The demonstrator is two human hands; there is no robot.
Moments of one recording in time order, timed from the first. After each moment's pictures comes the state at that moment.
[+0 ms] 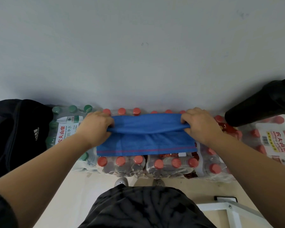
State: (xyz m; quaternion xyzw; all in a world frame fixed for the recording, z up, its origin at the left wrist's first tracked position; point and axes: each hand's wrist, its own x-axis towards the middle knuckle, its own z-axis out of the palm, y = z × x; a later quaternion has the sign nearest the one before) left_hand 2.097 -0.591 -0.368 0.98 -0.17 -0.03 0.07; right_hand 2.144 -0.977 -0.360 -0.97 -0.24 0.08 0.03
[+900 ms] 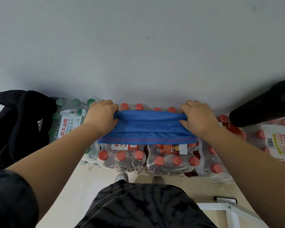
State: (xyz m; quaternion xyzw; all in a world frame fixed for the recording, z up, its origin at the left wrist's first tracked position) left_hand 2.109 -0.611 -0.367 1.00 -0.06 -0.03 0.06; right_hand 2.158 -0.956 -0.357 -0.97 -0.22 0.06 -0.01
